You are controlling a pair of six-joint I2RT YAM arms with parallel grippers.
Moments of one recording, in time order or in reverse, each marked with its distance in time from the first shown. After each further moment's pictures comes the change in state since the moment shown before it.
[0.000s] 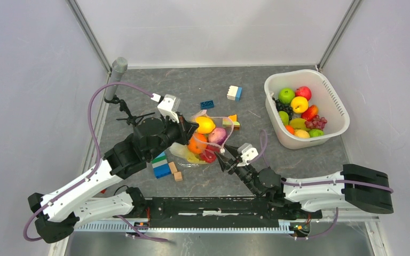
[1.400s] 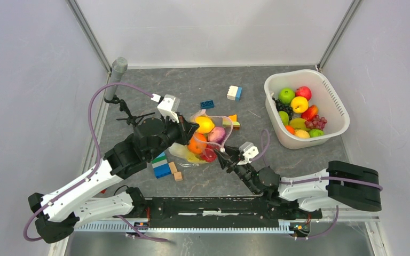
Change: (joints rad) left arm 0.001 0.000 -0.004 0.000 0.003 -0.027; right arm -0.053 0.128 -0.032 0.214 -0.071 0.052
